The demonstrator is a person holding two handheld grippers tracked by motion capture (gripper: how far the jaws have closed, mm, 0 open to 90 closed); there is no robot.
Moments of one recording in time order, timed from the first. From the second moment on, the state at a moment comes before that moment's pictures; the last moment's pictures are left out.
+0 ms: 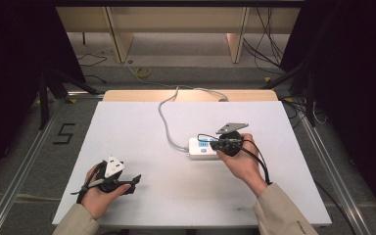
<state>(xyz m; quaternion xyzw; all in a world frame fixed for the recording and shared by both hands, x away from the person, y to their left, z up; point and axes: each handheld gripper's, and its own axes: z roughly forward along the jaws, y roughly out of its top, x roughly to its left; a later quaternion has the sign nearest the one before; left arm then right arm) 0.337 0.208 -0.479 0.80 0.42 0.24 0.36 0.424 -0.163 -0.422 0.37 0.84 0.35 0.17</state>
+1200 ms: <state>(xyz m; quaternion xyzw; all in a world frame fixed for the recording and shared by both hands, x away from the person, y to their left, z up) 0.337 0.208 -0.479 0.80 0.42 0.24 0.36 0.444 -0.137 -0.419 0.36 0.86 0.33 0.16</state>
